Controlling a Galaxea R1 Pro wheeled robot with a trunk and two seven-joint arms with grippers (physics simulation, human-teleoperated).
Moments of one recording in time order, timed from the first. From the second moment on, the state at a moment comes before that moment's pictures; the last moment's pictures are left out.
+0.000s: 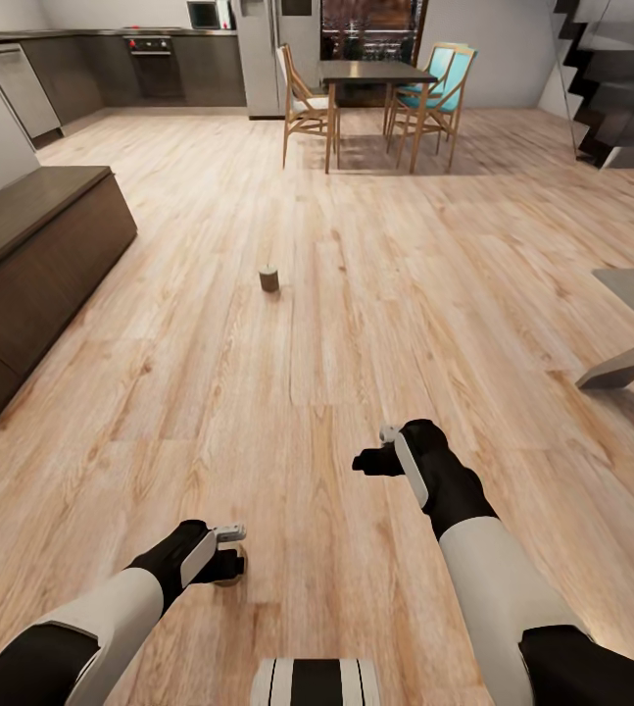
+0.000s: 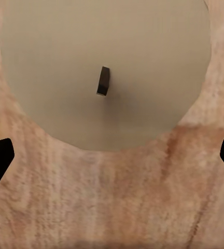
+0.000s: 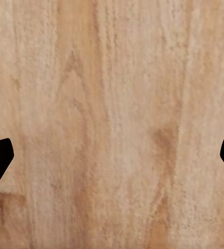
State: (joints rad) left arm -0.83 -0.02 -0.24 -0.25 0.40 0.63 0.17; right arm -0.89 0.15 0.02 -0.87 -0.03 1.04 -0.01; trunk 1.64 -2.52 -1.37
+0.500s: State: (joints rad) left arm -0.83 -0.02 -0.24 -0.25 0.40 0.63 0.17; right arm -0.89 0.15 0.02 -0.87 -0.03 1.04 -0.01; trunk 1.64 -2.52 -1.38
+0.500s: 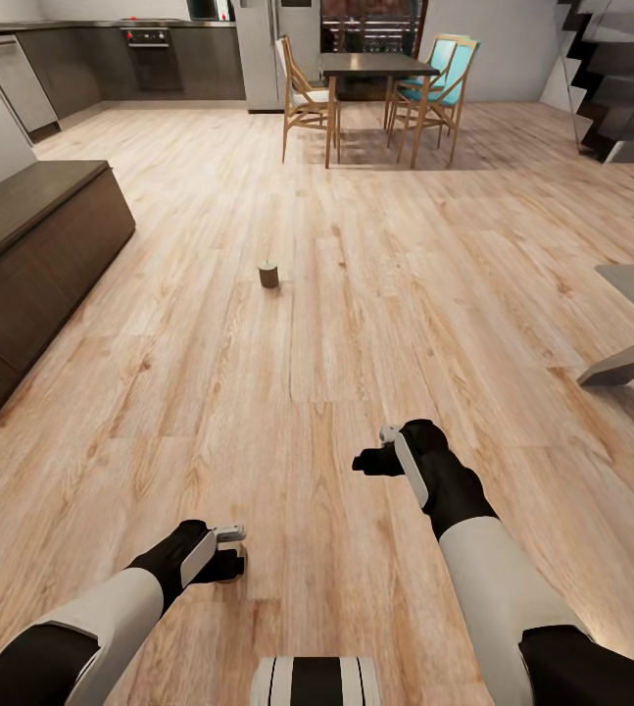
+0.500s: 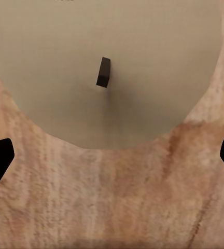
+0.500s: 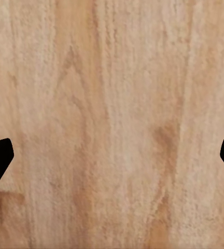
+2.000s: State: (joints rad) left arm -0.83 -0.02 -0.22 -0.24 0.39 0.62 0.17; right arm -0.89 0.15 0.02 -0.87 -0.03 1.04 -0.01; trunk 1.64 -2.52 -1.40
